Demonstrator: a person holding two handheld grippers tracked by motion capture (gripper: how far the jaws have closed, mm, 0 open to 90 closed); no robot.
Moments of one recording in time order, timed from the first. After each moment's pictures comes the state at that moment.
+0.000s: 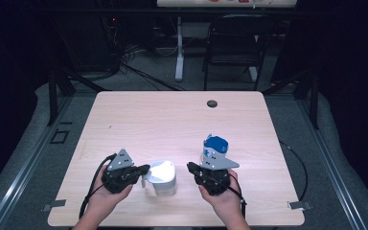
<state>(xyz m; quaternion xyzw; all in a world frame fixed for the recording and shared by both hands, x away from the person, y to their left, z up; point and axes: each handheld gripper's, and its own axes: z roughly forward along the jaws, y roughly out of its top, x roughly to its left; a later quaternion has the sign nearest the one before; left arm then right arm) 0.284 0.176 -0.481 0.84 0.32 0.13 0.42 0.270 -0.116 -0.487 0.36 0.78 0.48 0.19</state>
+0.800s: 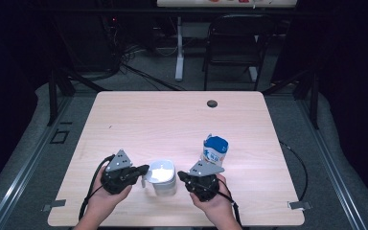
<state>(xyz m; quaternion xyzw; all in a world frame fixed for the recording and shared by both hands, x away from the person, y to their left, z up) 0.283 0.178 -0.483 0.83 0.32 0.13 0.43 0.266 -0.092 -0.507 0.33 0.81 0.46 0.16</state>
